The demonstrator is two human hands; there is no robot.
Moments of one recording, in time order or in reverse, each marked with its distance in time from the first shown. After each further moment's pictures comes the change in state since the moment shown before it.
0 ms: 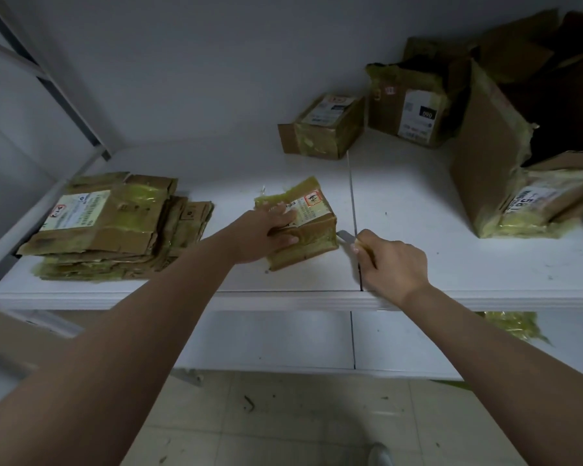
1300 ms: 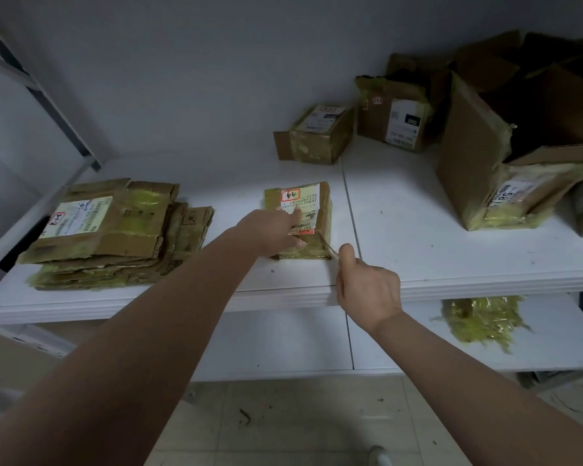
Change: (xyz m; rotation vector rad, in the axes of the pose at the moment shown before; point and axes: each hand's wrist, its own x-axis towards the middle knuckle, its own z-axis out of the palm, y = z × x) left_hand 0.002 0.019 -0.008 0.336 -0.110 -0.025; right_hand -0.040 -0.060 0.017 -0.124 0.160 0.001
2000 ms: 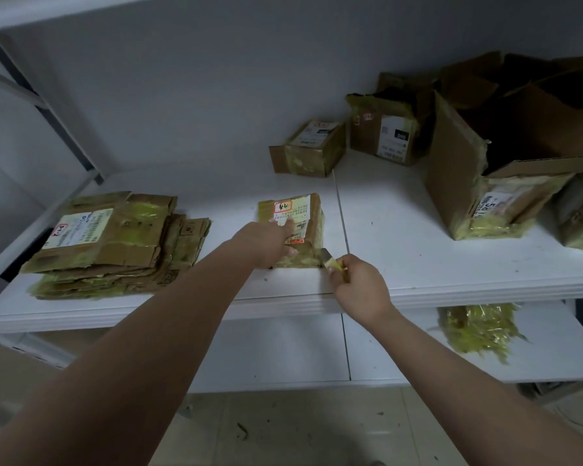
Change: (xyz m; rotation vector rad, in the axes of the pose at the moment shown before) left_hand -0.003 0.007 0.001 0.033 0.007 -0.044; right_hand 0.013 0.010 -0.005 0.583 -0.174 0.275
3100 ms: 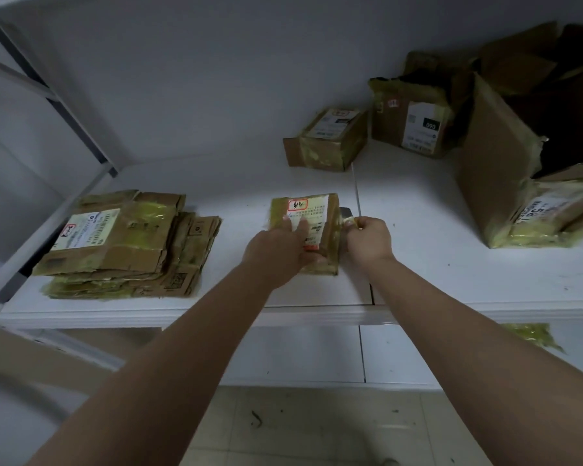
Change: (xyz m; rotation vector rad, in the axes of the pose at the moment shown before) left_hand 0.007 0.005 0.019 0.098 0.189 -0.034; right_hand 0.095 -0.018 0.005 0.396 0.074 0.286
